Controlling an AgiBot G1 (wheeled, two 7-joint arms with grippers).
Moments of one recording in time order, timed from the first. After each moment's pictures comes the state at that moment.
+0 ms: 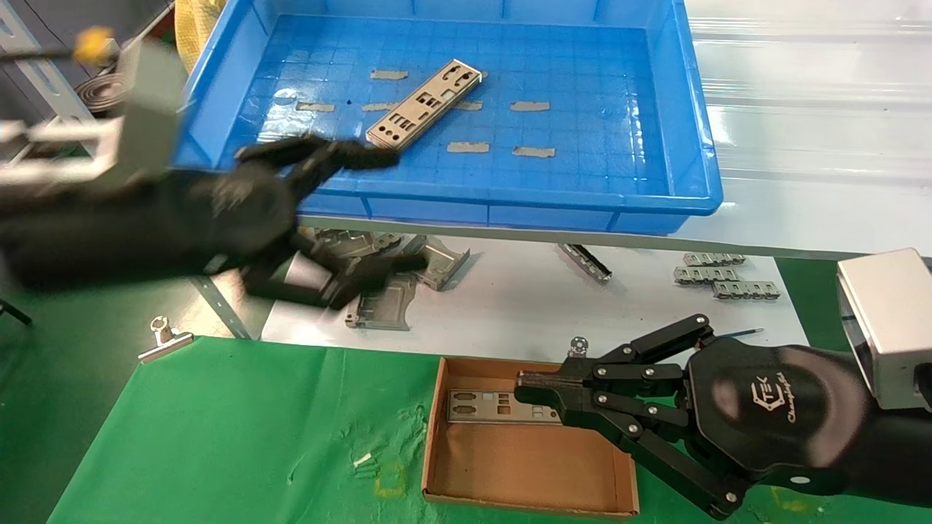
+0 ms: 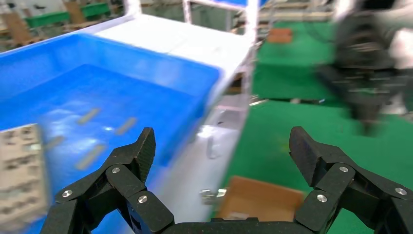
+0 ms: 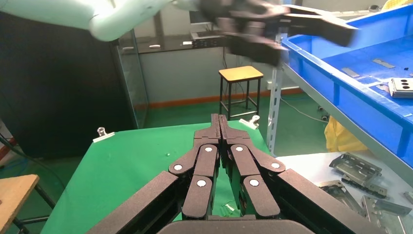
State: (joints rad) left arm -1.51 0.87 0.43 -0.97 1.01 1.42 -0.22; right arm 1.09 -0.58 -0.35 1.27 -0.68 -1.47 0.15
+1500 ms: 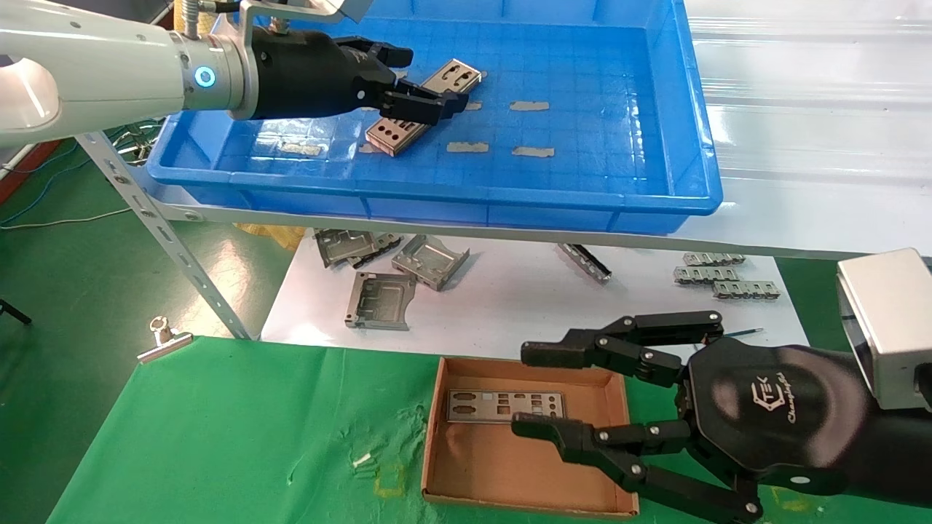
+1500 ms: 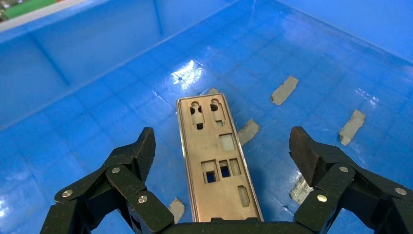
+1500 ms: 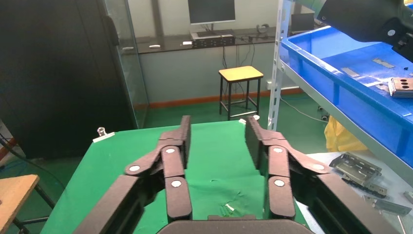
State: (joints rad) left arm -2.01 1.35 0.62 -0.09 1.36 1.03 -0.09; right arm 1.09 -0.58 -0.35 1.27 -0.68 -1.47 0.15
